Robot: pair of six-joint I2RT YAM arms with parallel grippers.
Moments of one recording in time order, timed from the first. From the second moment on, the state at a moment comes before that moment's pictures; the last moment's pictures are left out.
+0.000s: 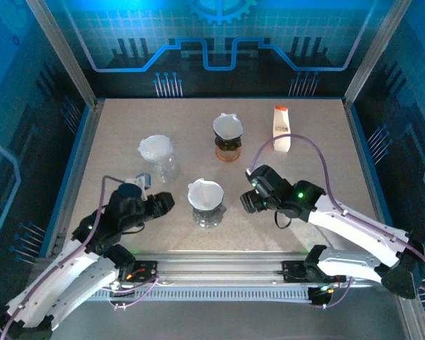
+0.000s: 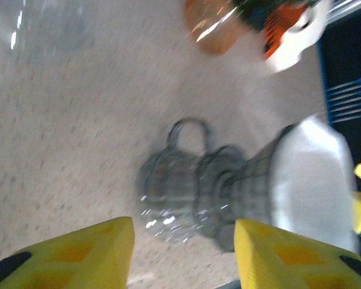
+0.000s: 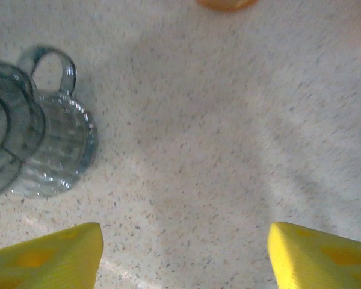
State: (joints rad) left arm -0.56 0.55 0.55 -0.68 0.08 -0.90; right arm 0.87 1.08 0.90 -0.82 0.24 0.35
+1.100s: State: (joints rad) left arm -0.56 1.08 0.25 0.07 0.42 -1.10; right arm 0.81 1.16 0.54 -0.34 -0.25 0.42
